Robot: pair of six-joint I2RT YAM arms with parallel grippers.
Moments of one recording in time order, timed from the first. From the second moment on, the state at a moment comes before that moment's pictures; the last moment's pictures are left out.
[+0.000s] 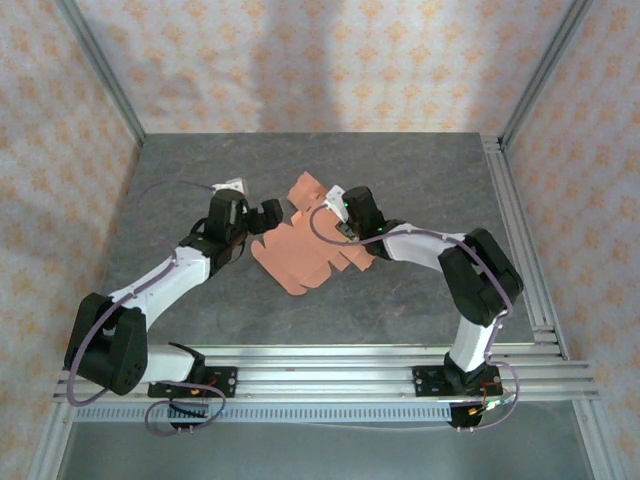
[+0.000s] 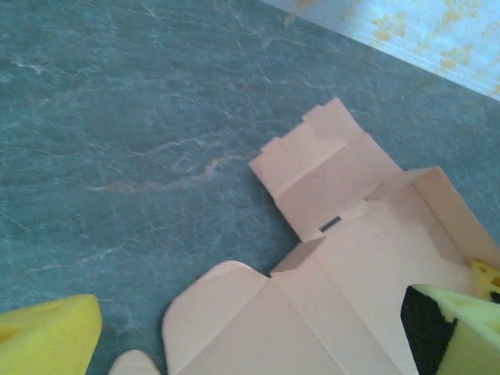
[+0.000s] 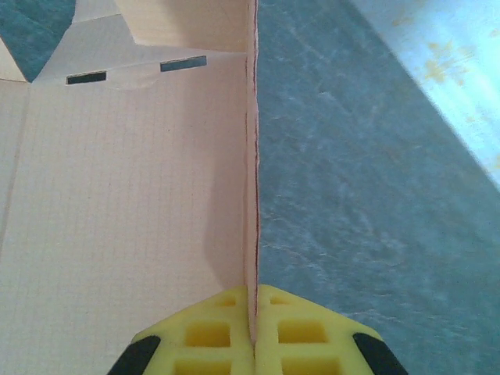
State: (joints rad) left arm -0.29 1.32 0.79 -0.04 -0.07 -0.55; right arm 0.62 1.78 1.04 0.10 0.29 -0.48
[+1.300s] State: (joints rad) left arm -0.10 2.10 1.57 -0.19 0.20 -0.49; right arm 0.79 1.93 0.94 0.59 0.73 -1.01
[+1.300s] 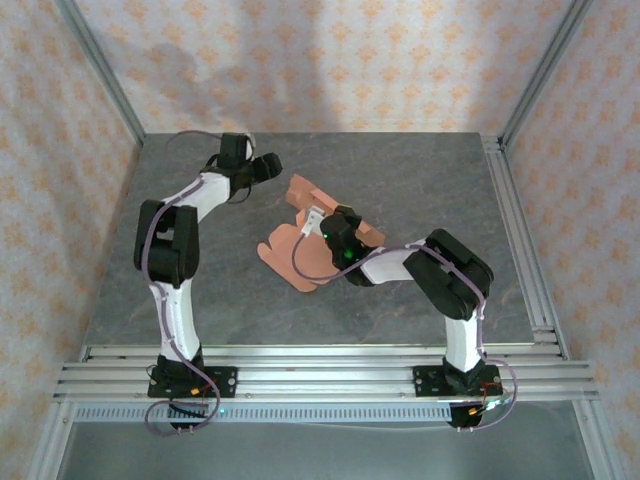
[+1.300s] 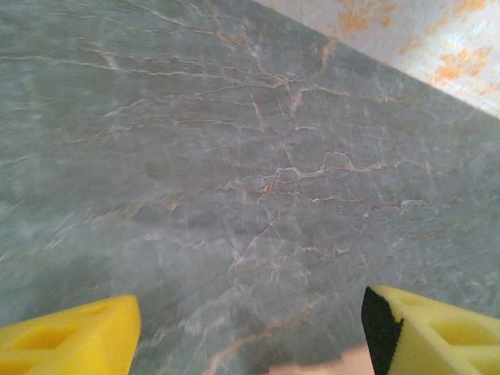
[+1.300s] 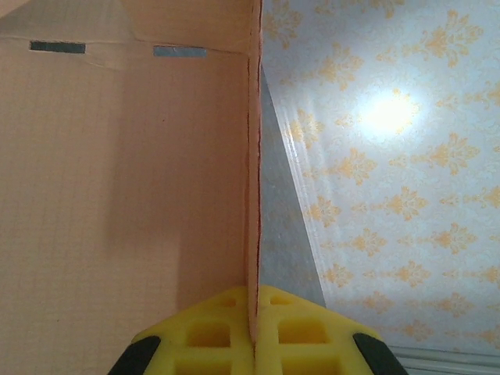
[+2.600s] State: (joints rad) left arm -0.12 2.07 1.34 -0.18 0.62 -0.39; right arm 0.80 1.93 0.94 0.55 0.70 -0.96
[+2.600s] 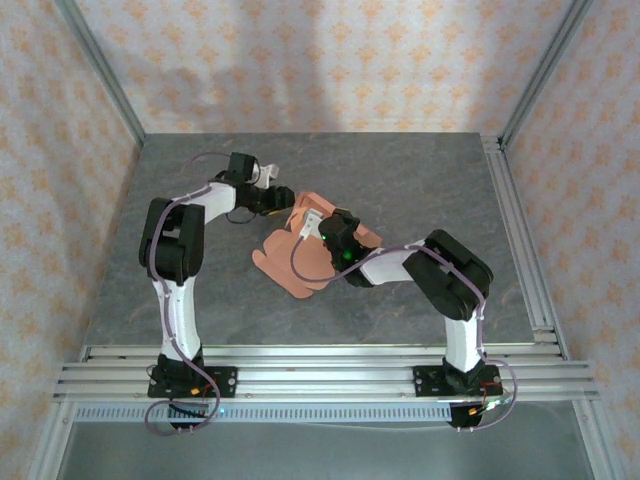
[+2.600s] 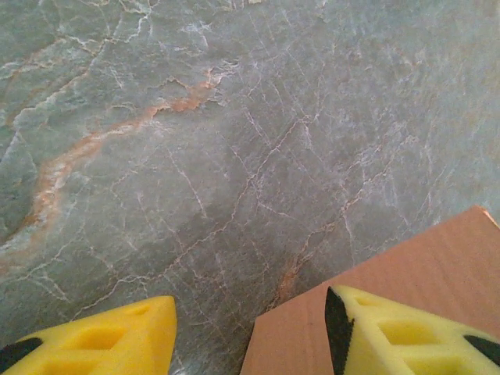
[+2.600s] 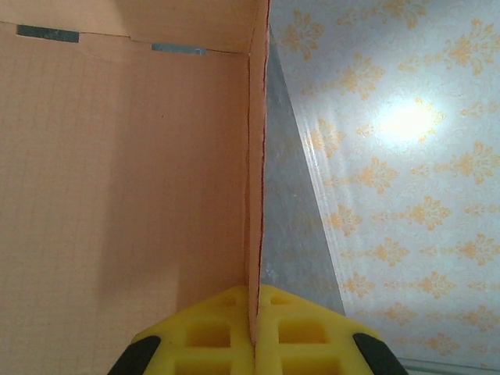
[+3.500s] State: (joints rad) left arm -0.12 2.01 1.19 0.01 0.59 -0.41; right arm 0.80 2.05 0.93 0.88 0.75 -1.26
